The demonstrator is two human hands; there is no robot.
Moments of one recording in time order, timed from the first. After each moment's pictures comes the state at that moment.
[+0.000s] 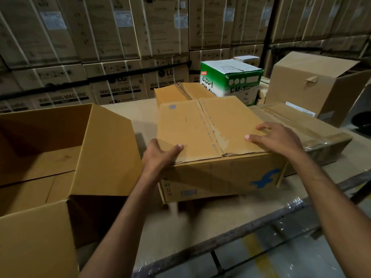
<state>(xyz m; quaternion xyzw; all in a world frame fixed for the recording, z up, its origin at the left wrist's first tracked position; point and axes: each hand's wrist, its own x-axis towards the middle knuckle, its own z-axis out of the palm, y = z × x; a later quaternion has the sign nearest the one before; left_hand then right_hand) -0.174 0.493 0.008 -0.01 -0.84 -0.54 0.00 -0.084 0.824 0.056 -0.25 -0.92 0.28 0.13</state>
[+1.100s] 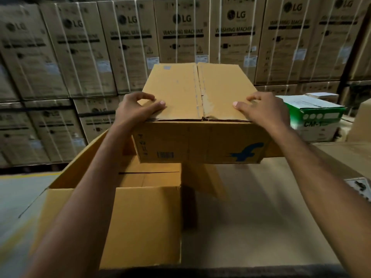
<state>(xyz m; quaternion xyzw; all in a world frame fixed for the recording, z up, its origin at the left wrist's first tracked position) -0.145 0.184 0.208 -0.04 -0.86 -0.43 0.26 -0.124 0.525 0.205 -0.06 -0.90 0.30 0.32</state>
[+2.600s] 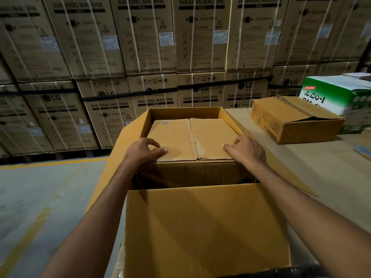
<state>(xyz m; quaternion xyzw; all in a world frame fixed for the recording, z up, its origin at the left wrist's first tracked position) -0.223 -0.104 0.052 -0.01 -0.95 -0.31 0.06 -0.204 0.220 0.043 -0.14 -0.95 0.25 0.14</state>
